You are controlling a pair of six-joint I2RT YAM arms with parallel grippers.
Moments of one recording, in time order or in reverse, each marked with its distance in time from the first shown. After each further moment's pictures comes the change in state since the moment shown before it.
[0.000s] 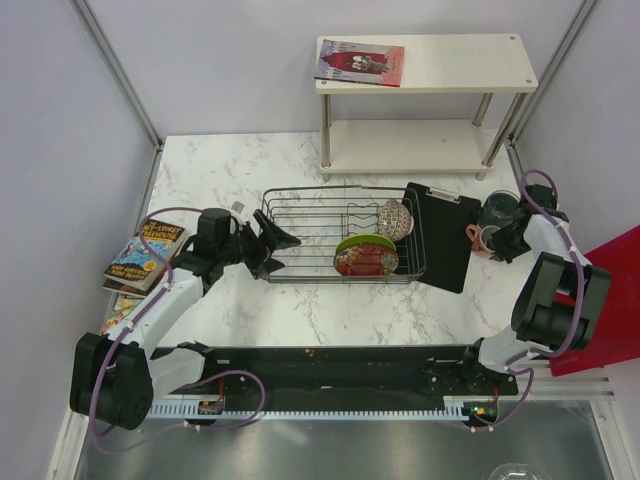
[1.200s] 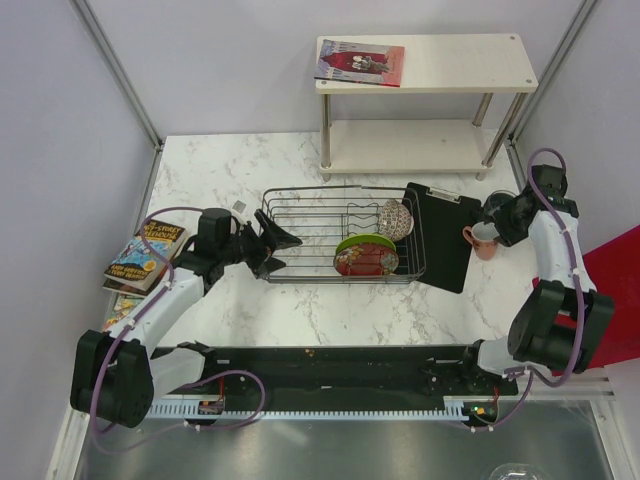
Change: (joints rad) left arm 0.000 0.012 -0.008 0.032 0.018 0.000; right arm 0.039 -0.098 0.130 -0.082 -0.050 -0.023
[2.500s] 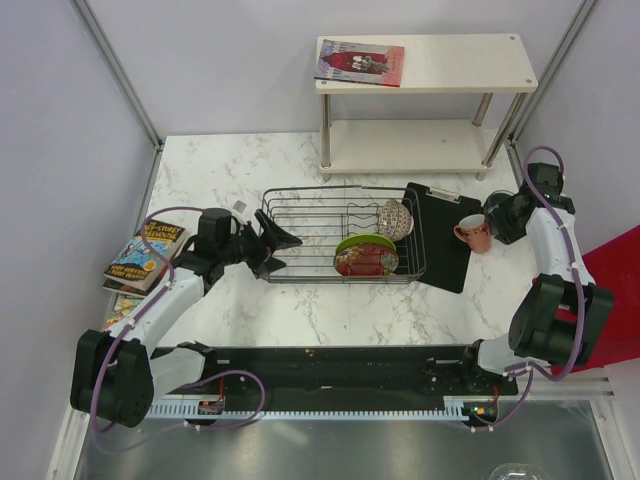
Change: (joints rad) left arm 0.000 0.002 0.000 0.002 0.006 0.004; right arm 0.026 0.004 0.010 0.027 0.034 0.010
